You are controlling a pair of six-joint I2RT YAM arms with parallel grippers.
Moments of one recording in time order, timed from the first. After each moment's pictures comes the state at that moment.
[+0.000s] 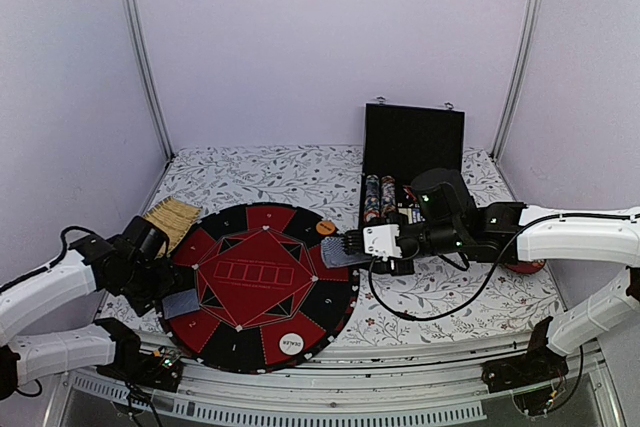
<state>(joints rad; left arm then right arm) -0.43 0.83 0.47 -0.86 -0.21 -1.15 0.99 1.35 0.91 -0.12 -0.23 -0.80</state>
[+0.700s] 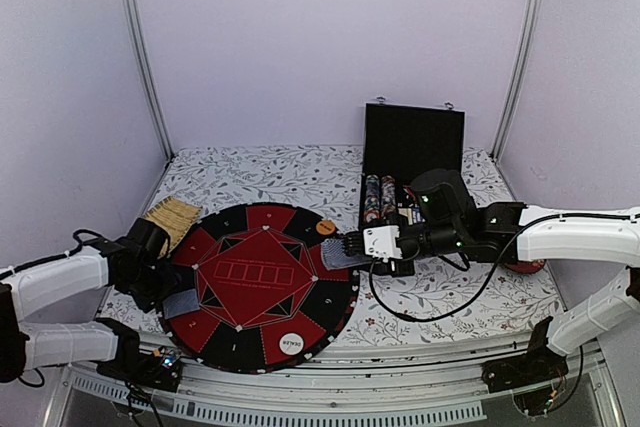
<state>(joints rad) -0.28 1.01 0.41 -0.65 -0.17 -1.00 0.99 1.35 0.91 -0.13 -0.25 -0.80</state>
